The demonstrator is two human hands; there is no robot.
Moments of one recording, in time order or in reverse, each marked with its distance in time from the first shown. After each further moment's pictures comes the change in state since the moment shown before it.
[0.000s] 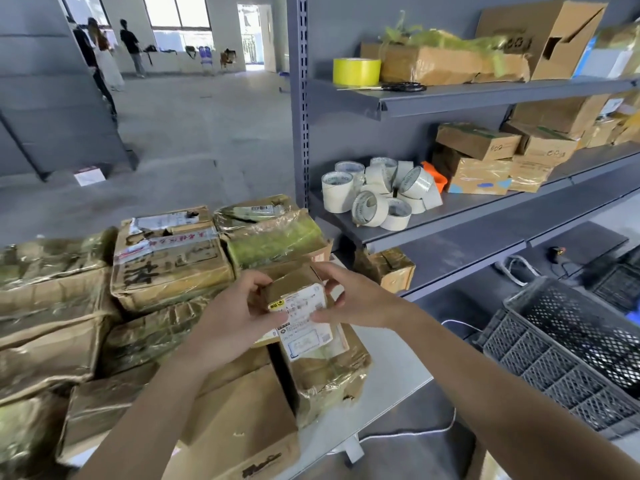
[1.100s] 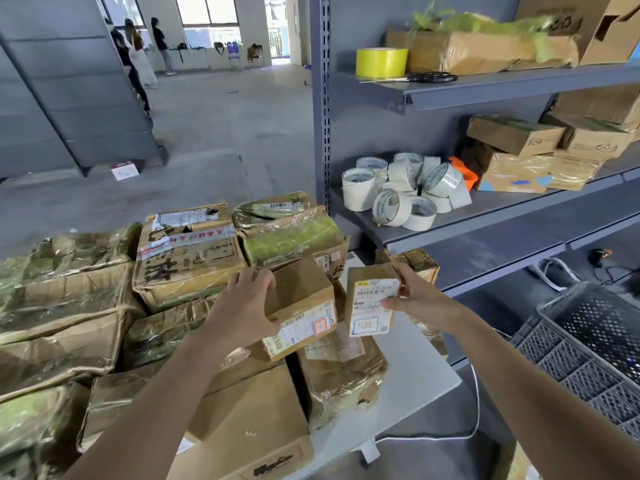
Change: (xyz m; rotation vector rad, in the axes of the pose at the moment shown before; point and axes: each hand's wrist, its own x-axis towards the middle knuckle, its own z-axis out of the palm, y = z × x) left_hand 0.048 -0.043 0.011 0.653 -0.046 0.021; right_hand 0.008 0.100 -0.036 0.195 0.114 0.267
